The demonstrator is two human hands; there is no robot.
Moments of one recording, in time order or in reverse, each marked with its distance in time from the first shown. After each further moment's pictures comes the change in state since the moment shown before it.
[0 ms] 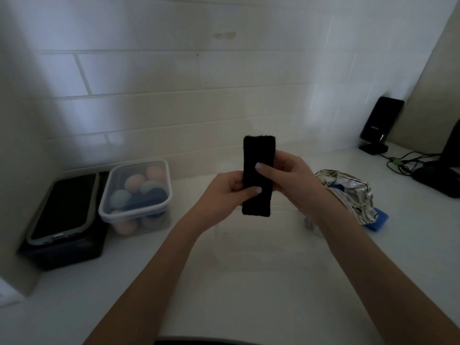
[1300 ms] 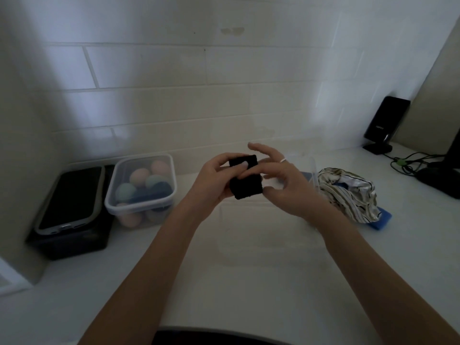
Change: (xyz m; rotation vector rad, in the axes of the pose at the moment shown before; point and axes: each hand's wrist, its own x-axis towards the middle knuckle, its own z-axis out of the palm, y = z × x) left_hand -0.002 0.014 -0.013 -0.318 0.168 -0.115; right_hand -0.014 0.003 0.008 -0.629 -0.154 -0.255
